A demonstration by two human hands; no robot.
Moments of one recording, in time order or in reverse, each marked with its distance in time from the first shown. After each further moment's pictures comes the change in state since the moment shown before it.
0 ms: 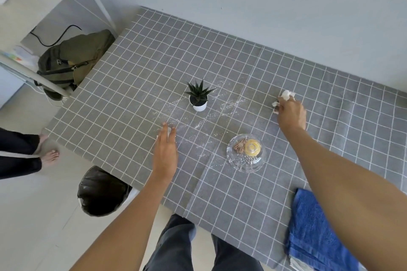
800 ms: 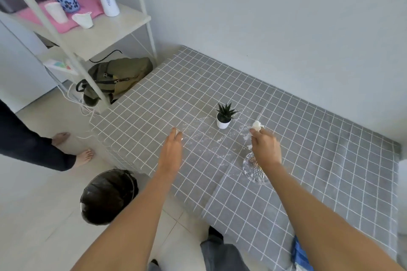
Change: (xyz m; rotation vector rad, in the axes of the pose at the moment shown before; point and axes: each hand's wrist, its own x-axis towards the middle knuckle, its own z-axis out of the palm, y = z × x) left_hand -0.023 -0.033 -0.074 -0.057 0.116 -0.016; right_hand -0.119 -0.118 -0.036 0.128 0.036 -0.305
